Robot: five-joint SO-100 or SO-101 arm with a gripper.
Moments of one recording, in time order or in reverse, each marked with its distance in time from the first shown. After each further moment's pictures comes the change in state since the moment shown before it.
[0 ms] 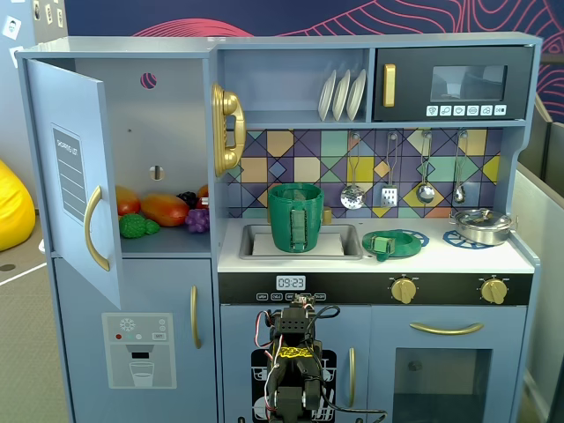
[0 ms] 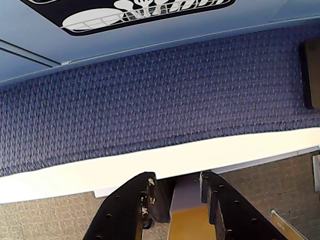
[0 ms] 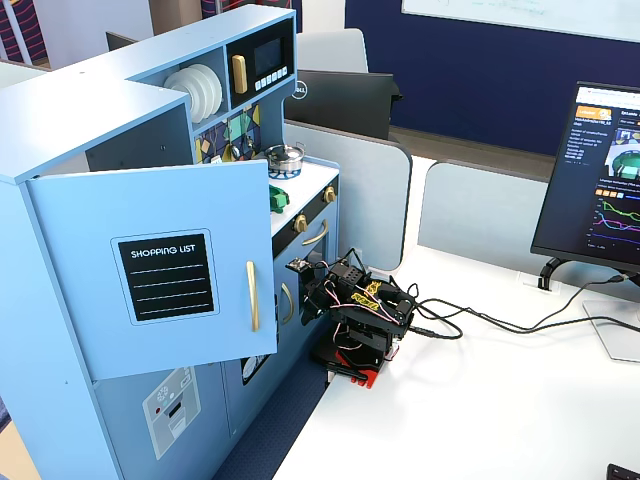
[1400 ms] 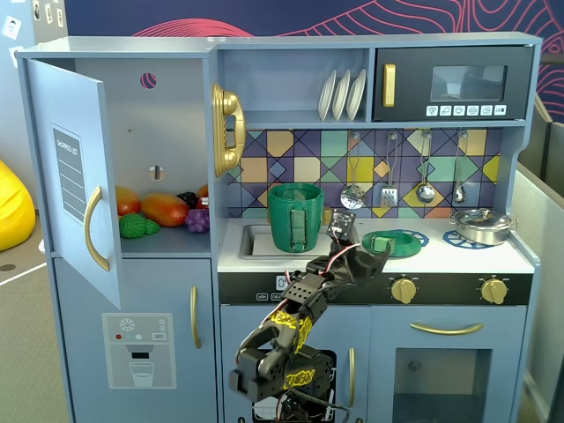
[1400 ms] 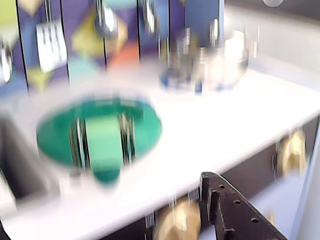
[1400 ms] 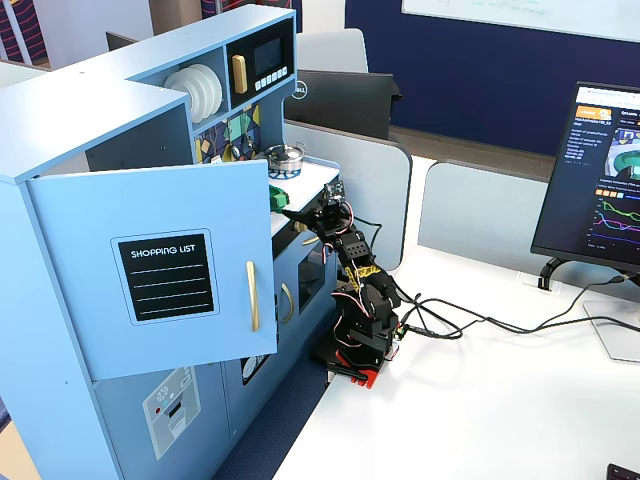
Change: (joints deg) arm 37.9 -19.2 -26.5 -65.1 -6.9
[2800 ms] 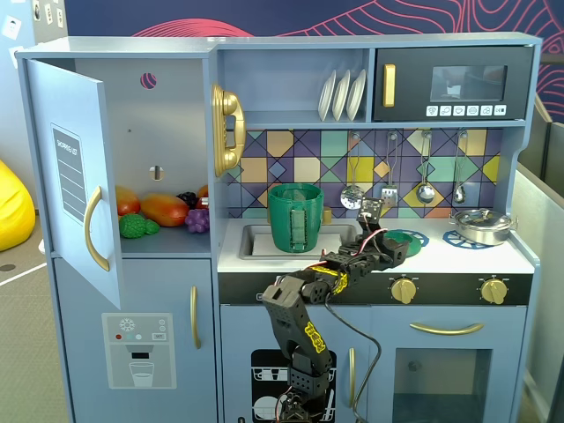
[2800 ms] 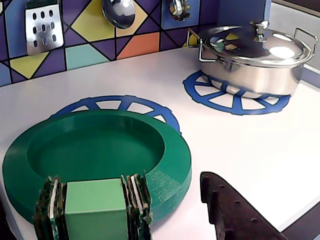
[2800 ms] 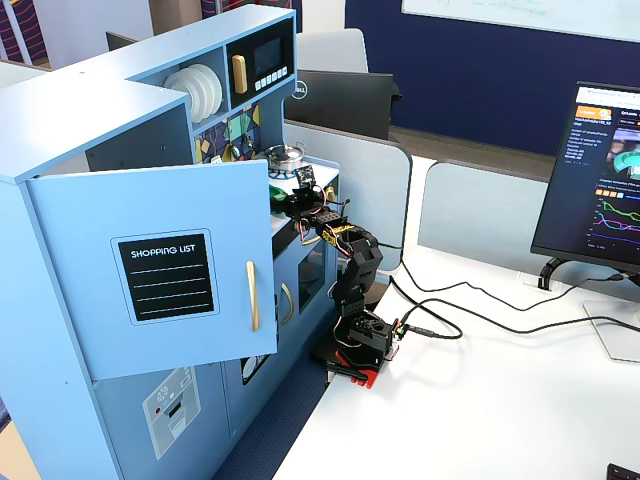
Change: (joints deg) arm -4.3 -49.1 -23.6 -21.7 -3.4
